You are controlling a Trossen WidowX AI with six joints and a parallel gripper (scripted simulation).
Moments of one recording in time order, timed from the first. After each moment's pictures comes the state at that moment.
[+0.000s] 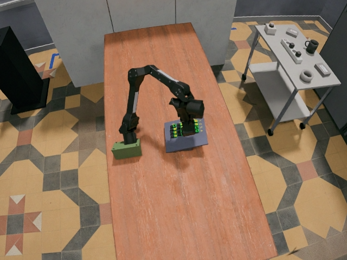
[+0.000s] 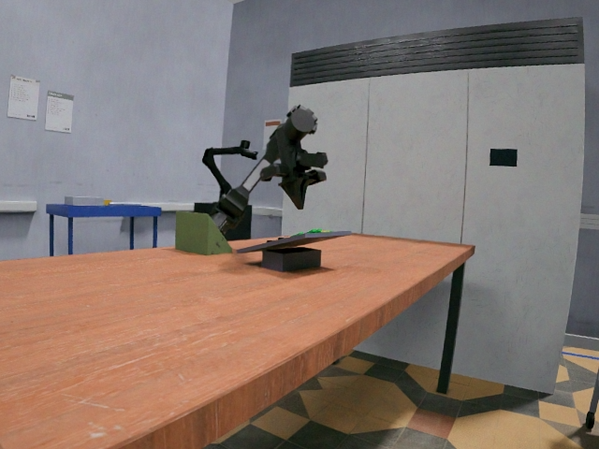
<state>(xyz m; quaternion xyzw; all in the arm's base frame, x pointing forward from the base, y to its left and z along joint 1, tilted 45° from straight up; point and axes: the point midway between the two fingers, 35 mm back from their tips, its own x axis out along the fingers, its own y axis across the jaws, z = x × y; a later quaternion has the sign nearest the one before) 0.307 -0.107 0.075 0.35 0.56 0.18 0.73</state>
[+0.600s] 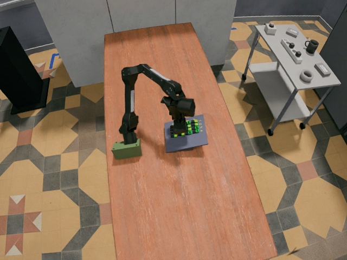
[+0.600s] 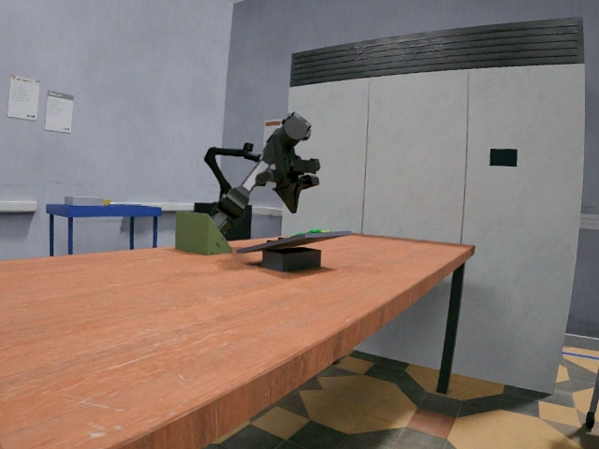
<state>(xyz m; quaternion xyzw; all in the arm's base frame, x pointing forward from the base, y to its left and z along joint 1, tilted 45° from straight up) 0.272 -0.081 0.085 0.35 0.57 0.18 0.73</state>
